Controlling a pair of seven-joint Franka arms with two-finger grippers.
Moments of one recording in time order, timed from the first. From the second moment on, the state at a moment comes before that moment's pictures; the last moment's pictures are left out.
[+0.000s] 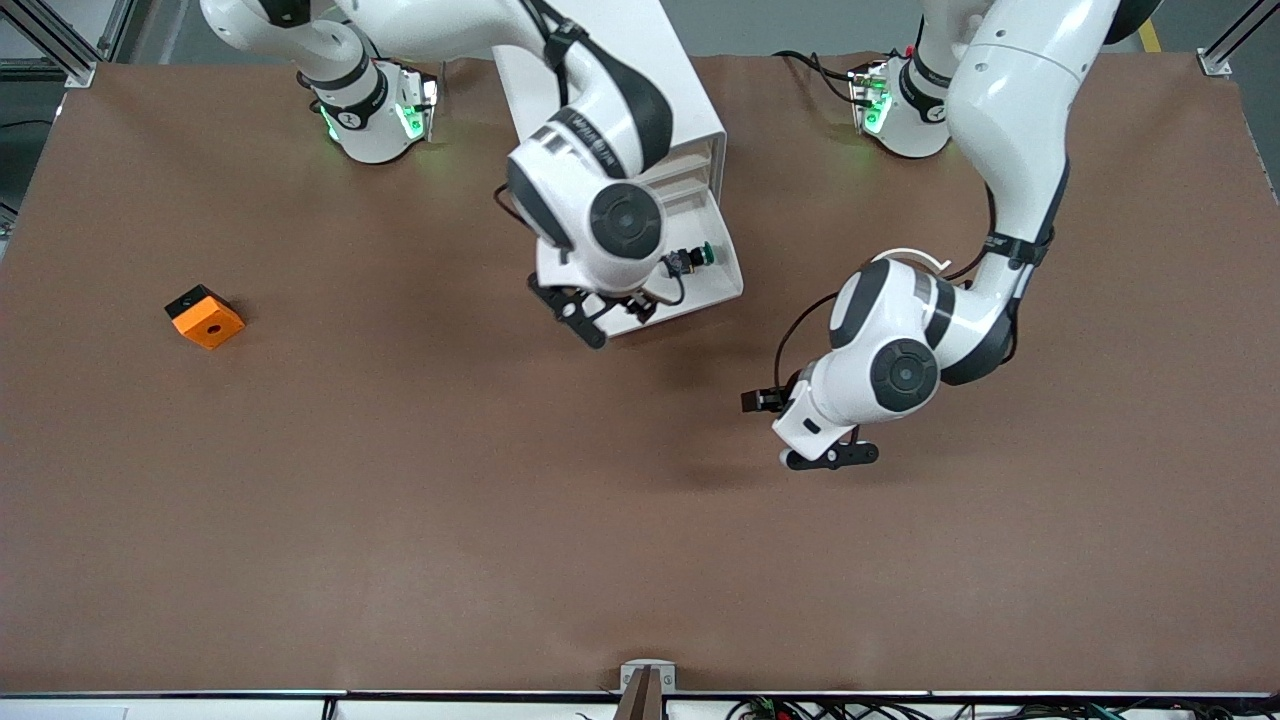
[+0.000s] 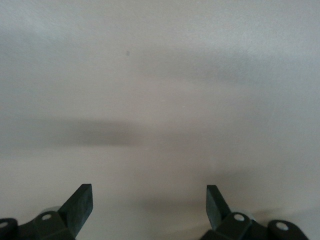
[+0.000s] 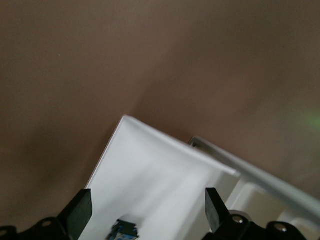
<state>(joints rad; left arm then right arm) -0.31 0.65 -0.18 -1.54 -0.14 2.08 -0.51 0.74 0.65 -0.04 -1.19 0.15 1.53 1.37</state>
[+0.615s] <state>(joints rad) -0.49 0.68 -0.18 -1.55 -0.04 2.13 -0.89 0.48 0.55 -0.06 -1.16 0.04 1.42 0.66</state>
